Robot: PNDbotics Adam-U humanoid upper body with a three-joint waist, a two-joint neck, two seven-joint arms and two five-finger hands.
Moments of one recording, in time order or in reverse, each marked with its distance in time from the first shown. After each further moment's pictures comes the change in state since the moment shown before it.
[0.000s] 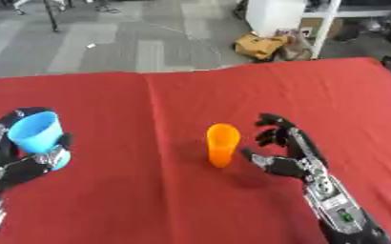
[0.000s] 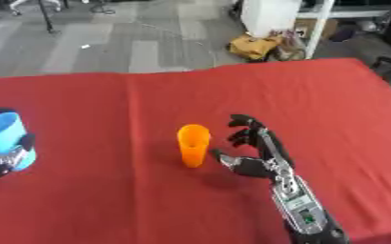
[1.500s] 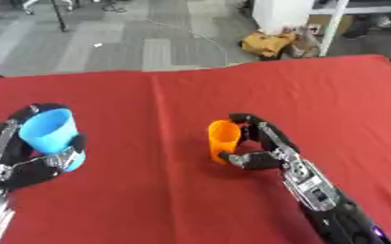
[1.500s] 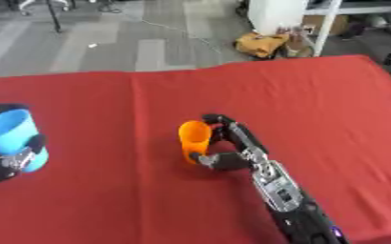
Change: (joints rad) left arm 0.011 -0.033 -0.043 -0.089 0.029 0.033 -0.068; right arm -0.122 -0.030 0.091 0.152 0.001 -0.028 0.077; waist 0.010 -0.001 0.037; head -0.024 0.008
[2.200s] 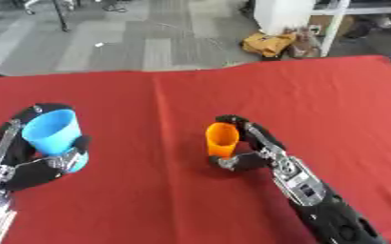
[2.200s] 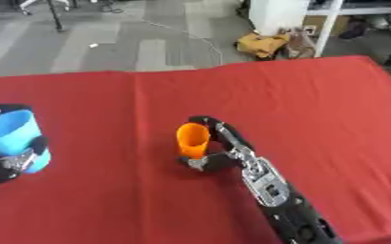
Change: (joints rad) left arm -0.003 -0.009 -0.007 -0.009 0.002 0.005 -0.013; right arm -0.060 0.021 0.037 0.060 0.036 -0.015 0.031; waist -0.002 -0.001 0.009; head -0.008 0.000
